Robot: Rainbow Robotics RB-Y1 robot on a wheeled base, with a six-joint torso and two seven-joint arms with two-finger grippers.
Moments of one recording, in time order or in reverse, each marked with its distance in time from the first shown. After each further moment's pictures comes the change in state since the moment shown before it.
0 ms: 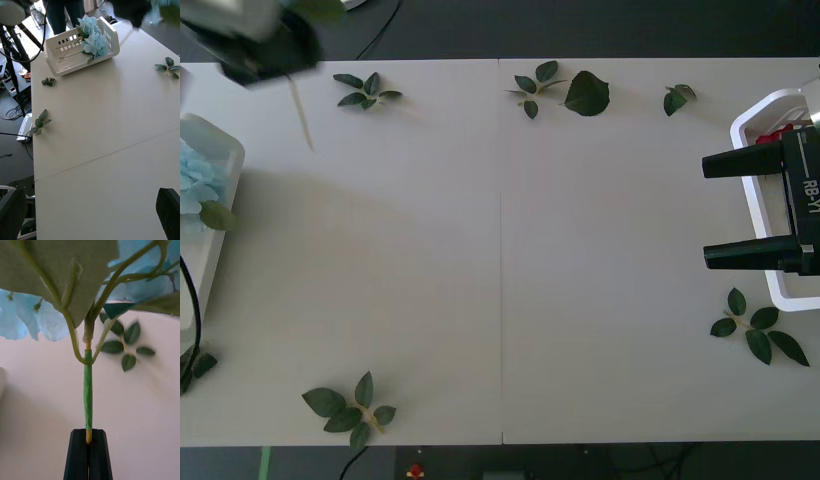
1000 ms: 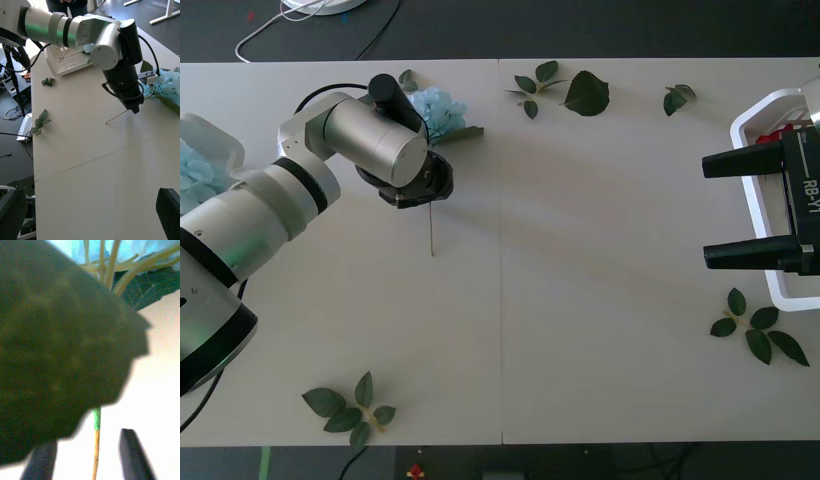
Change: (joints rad) right arm 0.000 0.000 0.000 0.000 0.000 0.000 0.000; left arm 0.000 -0.209 -0.547 0.411 0.351 -0.485 0.000
